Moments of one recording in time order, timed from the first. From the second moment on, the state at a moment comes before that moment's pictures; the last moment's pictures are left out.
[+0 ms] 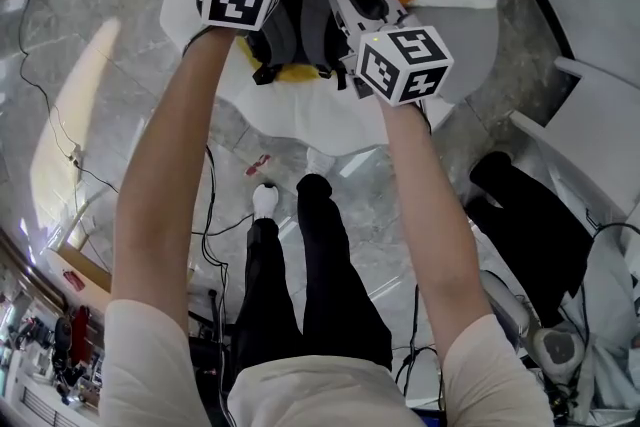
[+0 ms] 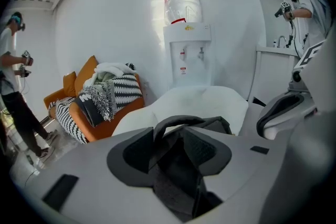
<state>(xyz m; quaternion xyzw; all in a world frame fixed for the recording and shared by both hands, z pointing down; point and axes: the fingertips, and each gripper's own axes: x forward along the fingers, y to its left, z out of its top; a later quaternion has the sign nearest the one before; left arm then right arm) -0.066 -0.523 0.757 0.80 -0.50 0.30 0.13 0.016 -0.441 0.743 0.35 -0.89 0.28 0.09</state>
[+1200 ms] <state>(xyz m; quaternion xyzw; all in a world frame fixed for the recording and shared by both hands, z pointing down) -0.067 -0.464 0.744 0.81 -0.46 0.31 0.17 0.013 -0.413 0.712 0.36 -0.88 0.28 0.10</state>
